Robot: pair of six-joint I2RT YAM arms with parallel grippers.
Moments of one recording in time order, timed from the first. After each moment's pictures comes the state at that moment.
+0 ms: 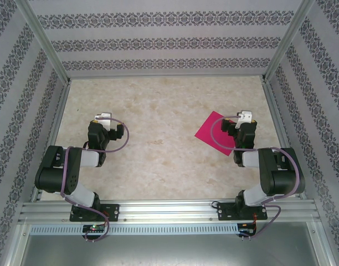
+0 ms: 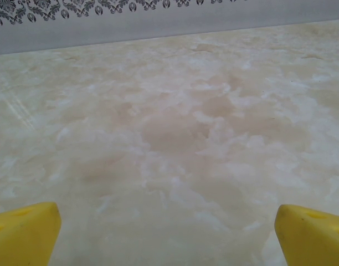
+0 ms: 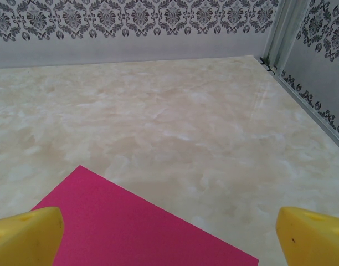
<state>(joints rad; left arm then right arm) -0.07 1.56 0.40 0.81 -0.03 0.02 0.00 1.52 0.36 0.86 0.12 0.00</state>
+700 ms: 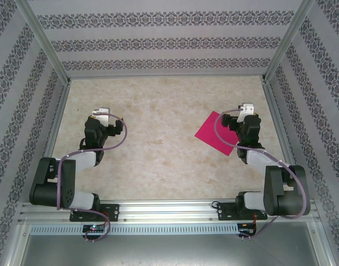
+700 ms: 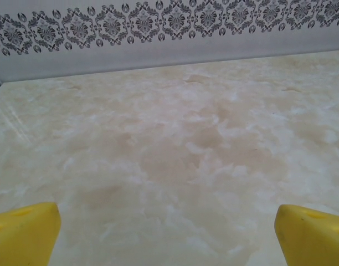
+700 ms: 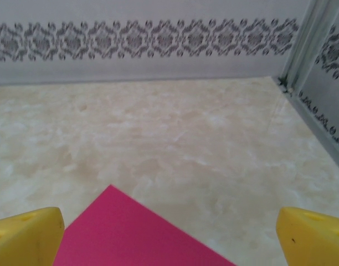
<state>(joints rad) -0.07 1.41 0.45 0.64 -0.01 0.01 -0.01 1.31 0.48 0.49 0.03 -0.02</state>
